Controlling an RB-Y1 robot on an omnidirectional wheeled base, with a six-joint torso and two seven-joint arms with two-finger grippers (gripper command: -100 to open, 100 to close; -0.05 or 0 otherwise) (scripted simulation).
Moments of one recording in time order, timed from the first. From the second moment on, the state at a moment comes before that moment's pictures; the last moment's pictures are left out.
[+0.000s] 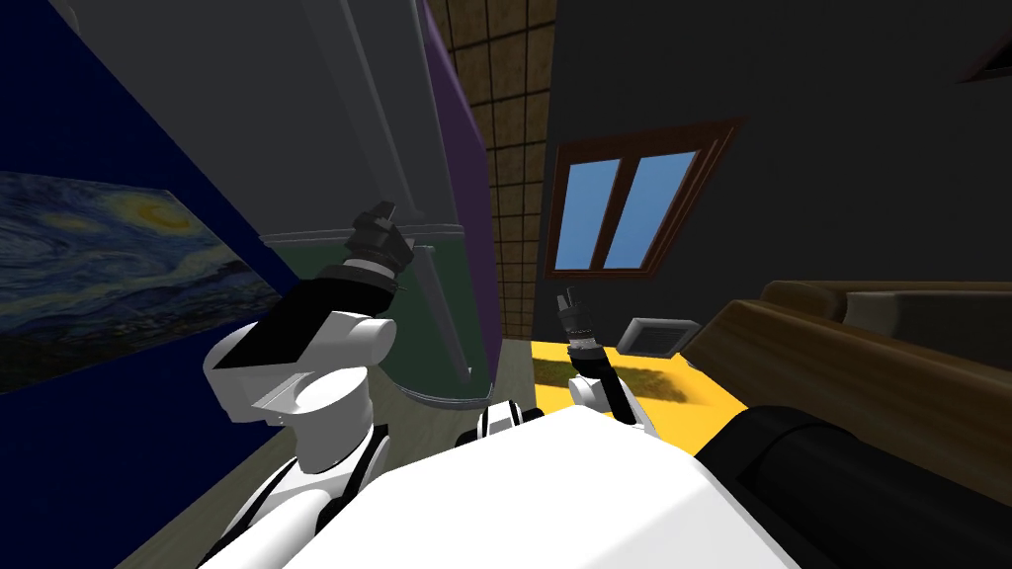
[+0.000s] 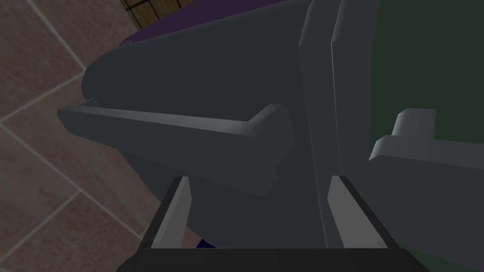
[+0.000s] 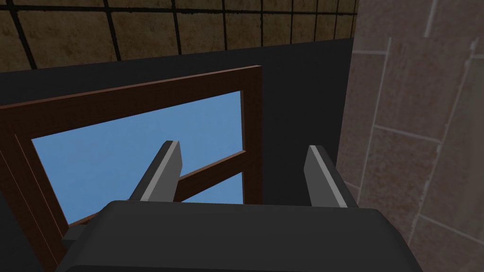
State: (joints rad) left arm -0.48 0.32 0.03 -2.48 -0.06 0.79 0.17; right arm 0.51 -0.05 0.01 -2.32 -0.02 -0.41 0.03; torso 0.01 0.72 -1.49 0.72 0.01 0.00
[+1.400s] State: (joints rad) left arm -0.60 0.34 0.03 -2.48 -0.04 0.97 0.25; right arm 0.51 -0.05 0.01 -2.32 -0.02 -0.41 0.03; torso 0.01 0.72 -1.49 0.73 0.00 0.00
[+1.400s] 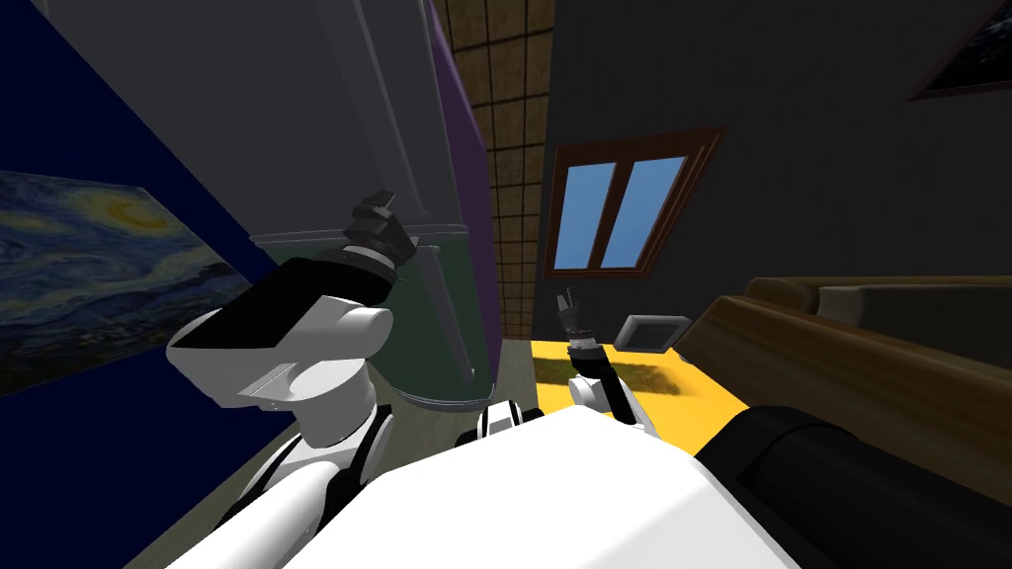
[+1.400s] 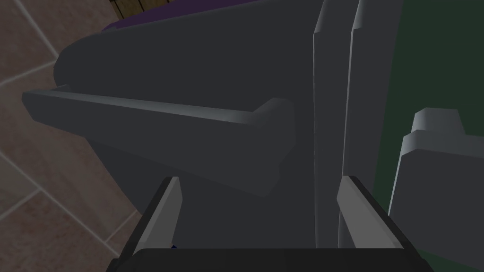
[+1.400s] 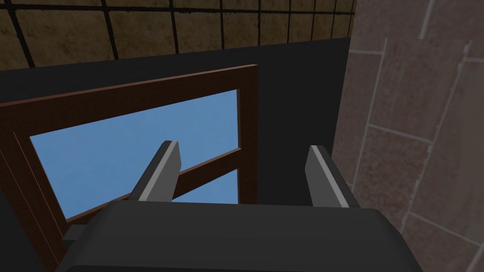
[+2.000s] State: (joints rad) left arm -0.65 0.35 0.03 -2.60 -0.03 1.05 0.28; right arm 0.51 -0.05 0.01 -2.32 -0.02 -0.41 0.03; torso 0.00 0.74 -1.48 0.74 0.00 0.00
